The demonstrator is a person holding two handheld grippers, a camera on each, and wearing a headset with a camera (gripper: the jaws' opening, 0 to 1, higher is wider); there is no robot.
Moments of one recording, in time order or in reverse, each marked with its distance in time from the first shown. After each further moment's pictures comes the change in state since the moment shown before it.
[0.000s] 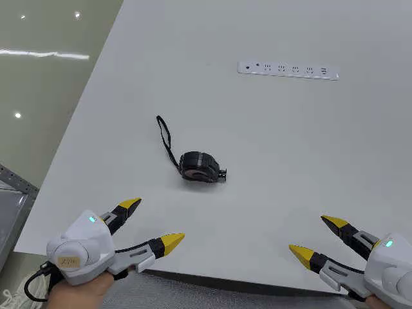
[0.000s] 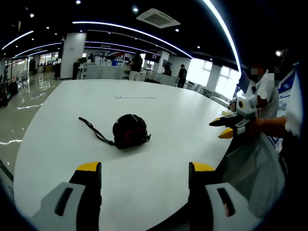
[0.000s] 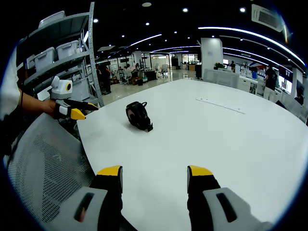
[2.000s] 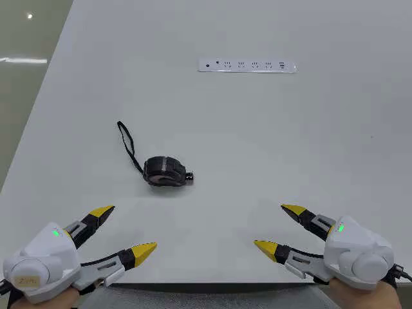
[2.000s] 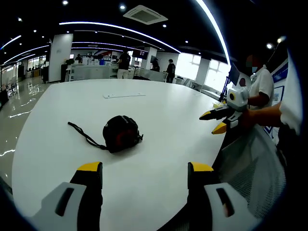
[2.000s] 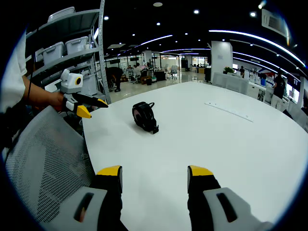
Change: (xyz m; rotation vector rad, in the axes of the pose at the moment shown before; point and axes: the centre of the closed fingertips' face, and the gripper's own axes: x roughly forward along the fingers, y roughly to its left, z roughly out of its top) left arm 0.014 -0.007 0.004 0.073 0.029 -0.096; right arm 0.013 0.004 0.005 -0.074 -0.004 0.069
